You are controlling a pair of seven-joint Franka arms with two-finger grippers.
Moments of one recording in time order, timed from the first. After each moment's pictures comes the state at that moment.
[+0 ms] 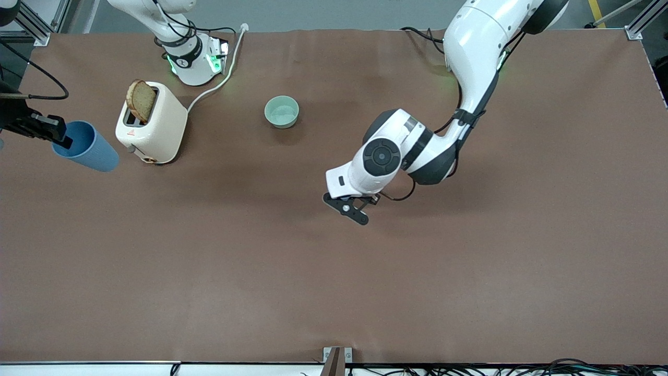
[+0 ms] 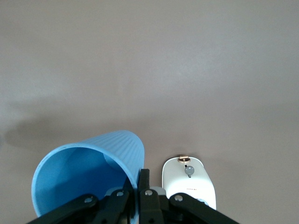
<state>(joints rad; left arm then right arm) -0.53 0.73 -0.23 -1.34 -0.04 2.03 -0.11 -0.07 -0.07 0.00 -1.67 0.05 1.62 0.07</state>
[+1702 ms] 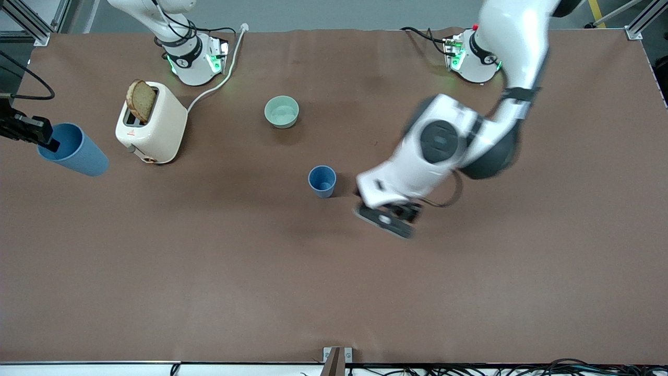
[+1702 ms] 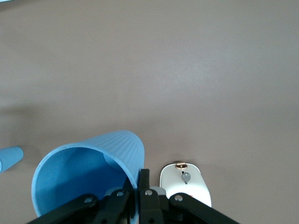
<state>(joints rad) -0.33 0.59 -0.20 -1.29 -0.01 1.95 -0.09 -0.07 -0.03 -0.01 -1.61 0.05 1.60 0.05</state>
